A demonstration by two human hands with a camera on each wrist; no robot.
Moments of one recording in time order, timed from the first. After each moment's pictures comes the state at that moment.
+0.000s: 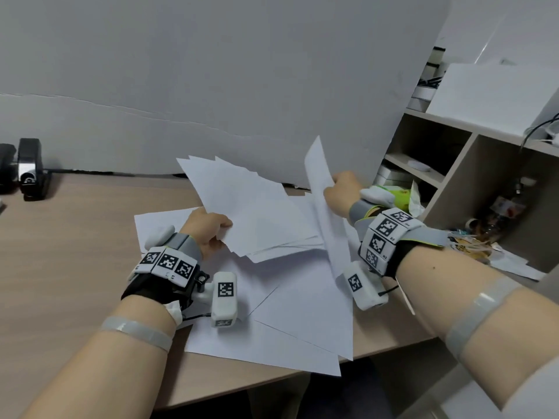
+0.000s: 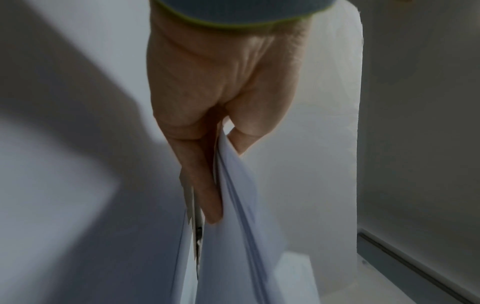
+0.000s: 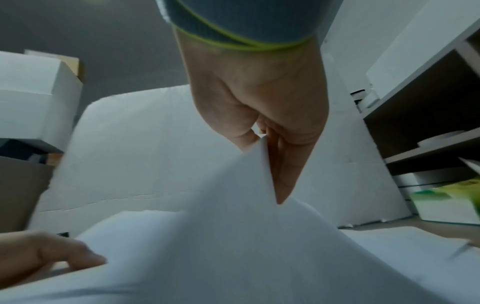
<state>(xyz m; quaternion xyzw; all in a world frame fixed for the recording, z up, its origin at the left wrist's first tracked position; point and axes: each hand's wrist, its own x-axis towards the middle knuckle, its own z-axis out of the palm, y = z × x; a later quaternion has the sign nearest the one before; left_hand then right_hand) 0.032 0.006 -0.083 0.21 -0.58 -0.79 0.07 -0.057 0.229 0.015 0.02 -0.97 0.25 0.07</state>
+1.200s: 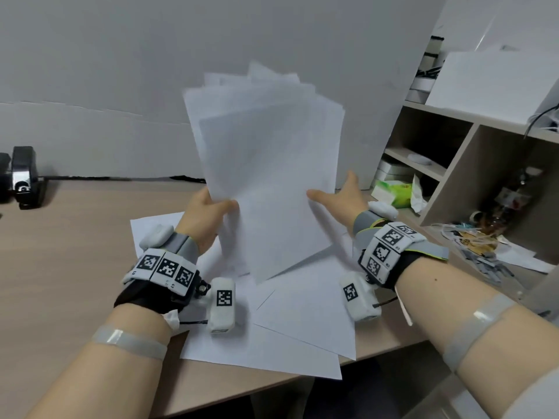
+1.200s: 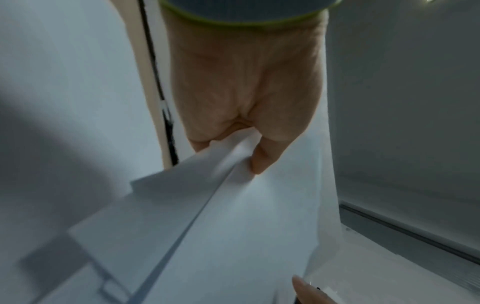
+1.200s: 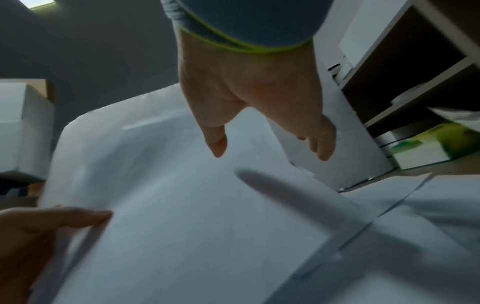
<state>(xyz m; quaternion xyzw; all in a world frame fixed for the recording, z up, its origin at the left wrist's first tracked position) 0.031 0.017 -0.065 0.07 -0.64 -0.74 0.18 -0.067 0.252 -0.019 0.04 -0.88 0.46 0.07</state>
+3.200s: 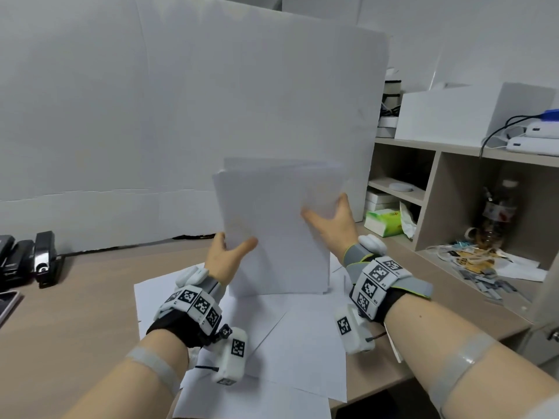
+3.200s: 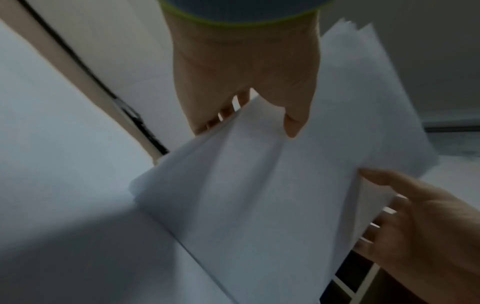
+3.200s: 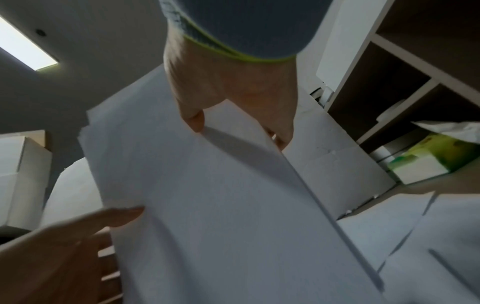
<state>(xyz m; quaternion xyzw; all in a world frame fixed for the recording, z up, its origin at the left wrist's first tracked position) 0.005 0.059 -0.052 0.04 -0.68 -0.69 0.25 -0.049 0.268 0.009 0.14 -0.74 0.63 0.19</state>
